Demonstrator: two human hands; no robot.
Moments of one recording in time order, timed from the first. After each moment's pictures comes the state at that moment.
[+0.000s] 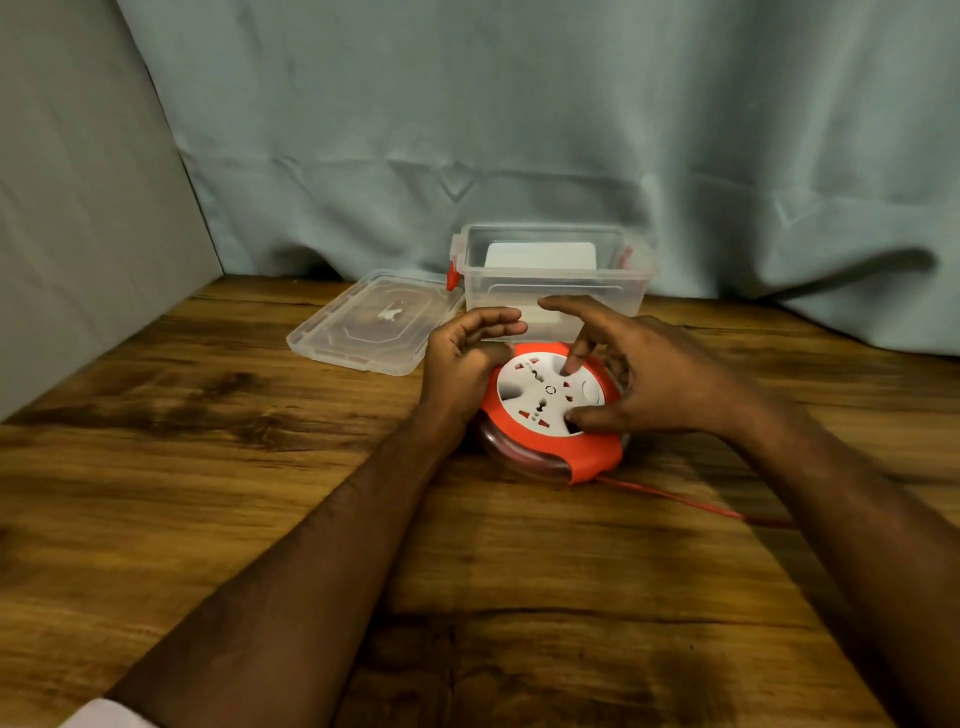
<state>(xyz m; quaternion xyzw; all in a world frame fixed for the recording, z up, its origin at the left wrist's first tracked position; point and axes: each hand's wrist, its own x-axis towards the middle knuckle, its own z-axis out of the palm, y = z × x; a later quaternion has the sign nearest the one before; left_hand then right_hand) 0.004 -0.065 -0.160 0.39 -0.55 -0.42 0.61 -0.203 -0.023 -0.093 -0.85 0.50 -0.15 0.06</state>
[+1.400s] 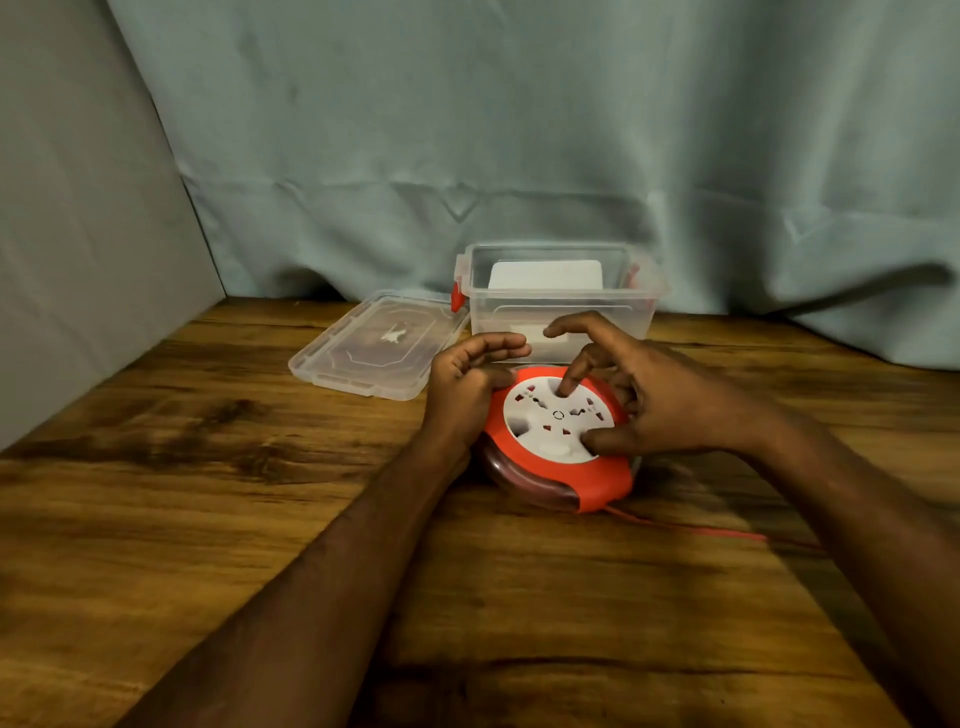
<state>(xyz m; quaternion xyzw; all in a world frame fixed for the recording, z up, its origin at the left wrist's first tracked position) 0.007 -0.073 -0.161 0.40 -0.51 -0.47 0.60 -0.205 -0.036 -0.094 -0.86 0.45 -0.16 0.16</state>
